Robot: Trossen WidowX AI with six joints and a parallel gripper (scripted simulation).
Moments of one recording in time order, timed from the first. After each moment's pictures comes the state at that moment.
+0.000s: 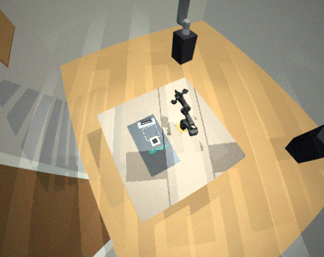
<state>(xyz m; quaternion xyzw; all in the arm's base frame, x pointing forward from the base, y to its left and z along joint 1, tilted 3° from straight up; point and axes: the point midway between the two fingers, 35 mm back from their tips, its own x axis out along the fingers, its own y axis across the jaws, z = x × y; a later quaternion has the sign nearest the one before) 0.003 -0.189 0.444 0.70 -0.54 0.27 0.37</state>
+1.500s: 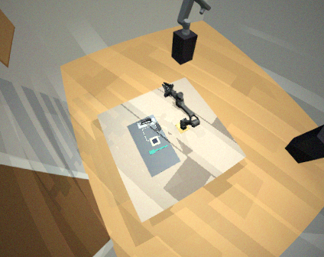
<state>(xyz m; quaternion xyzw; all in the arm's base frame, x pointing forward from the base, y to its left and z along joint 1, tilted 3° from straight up) 0.036 -0.320 0.431 0.80 -0.47 0.35 -0.11</state>
